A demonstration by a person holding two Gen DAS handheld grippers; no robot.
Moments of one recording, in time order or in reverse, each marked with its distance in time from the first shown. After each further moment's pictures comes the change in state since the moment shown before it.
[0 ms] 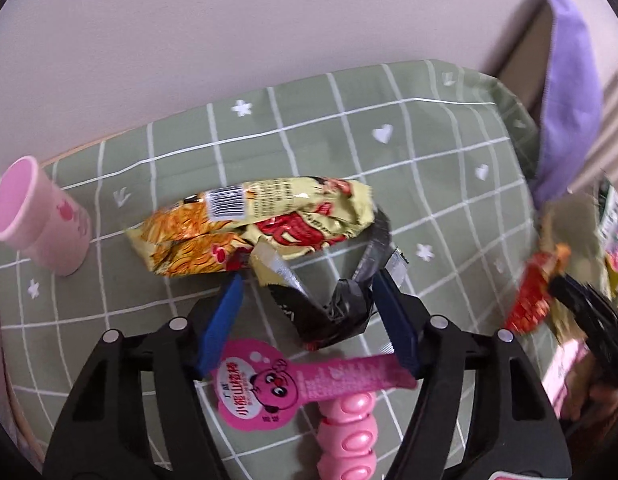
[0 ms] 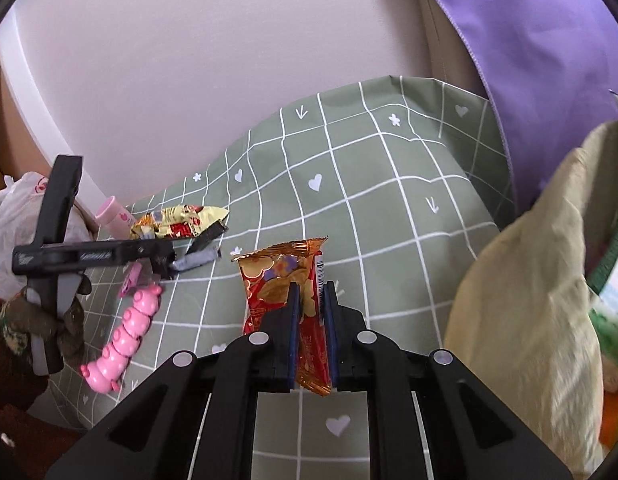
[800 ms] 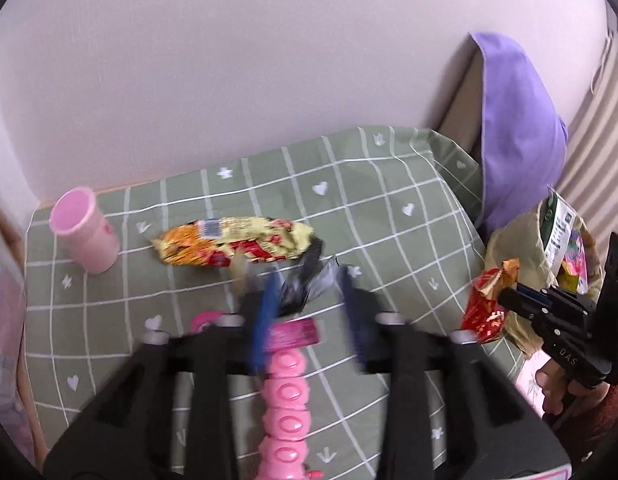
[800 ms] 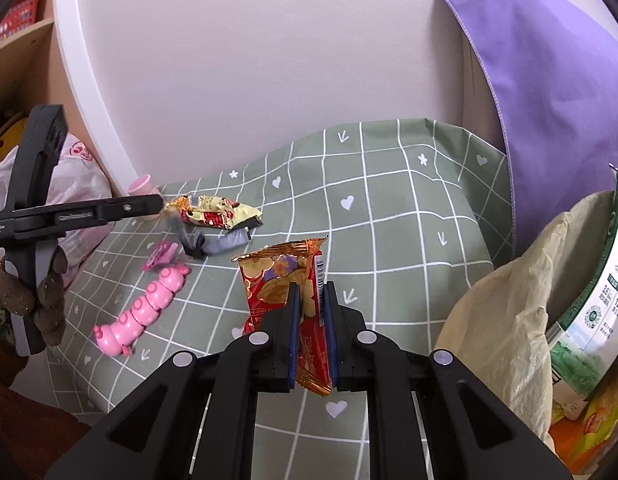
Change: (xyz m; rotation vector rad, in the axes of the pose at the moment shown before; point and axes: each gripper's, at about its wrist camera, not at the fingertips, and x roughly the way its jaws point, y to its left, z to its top) left arm -0.086 -0.031 -0.035 0.008 -0.242 -0.038; right arm -0.028 0.016 -0.003 -0.169 -0.046 0.031
